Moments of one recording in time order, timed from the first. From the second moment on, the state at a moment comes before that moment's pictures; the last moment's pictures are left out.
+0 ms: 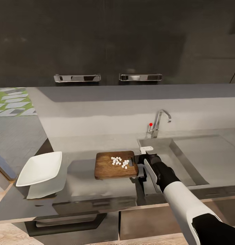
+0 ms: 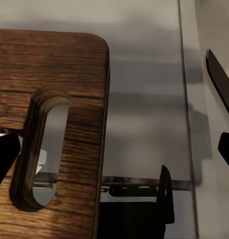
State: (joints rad) left arm -0.06 -0.03 -0.67 0.07 0.90 -0.24 0.02; right arm -0.88 0.08 0.21 -0.71 -0.13 0.60 -0.06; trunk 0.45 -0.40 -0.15
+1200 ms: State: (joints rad) left arm -0.06 -0.03 -0.67 0.07 0.90 -0.24 0.02; right arm -0.88 0.08 0.22 -0.71 -0.13 0.60 -0.06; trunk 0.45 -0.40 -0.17
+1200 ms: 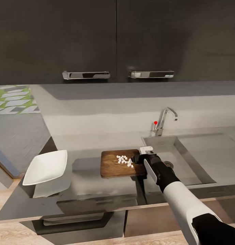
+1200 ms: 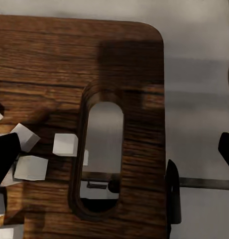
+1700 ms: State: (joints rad) left arm -0.06 -0.03 -0.67 0.07 0.89 -0.24 0.02; right arm -0.88 0.08 0.22 -0.71 -0.13 0.60 -0.06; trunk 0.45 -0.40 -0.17
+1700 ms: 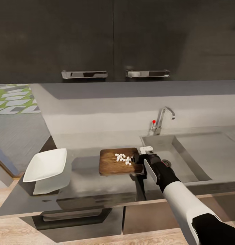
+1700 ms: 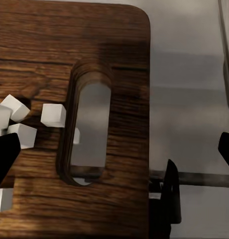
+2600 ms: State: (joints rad) left arm -0.06 -0.03 -0.67 0.07 0.89 -0.24 0.02; right arm -0.88 0.08 0.22 -0.71 -0.13 0.60 -0.06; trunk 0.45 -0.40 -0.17
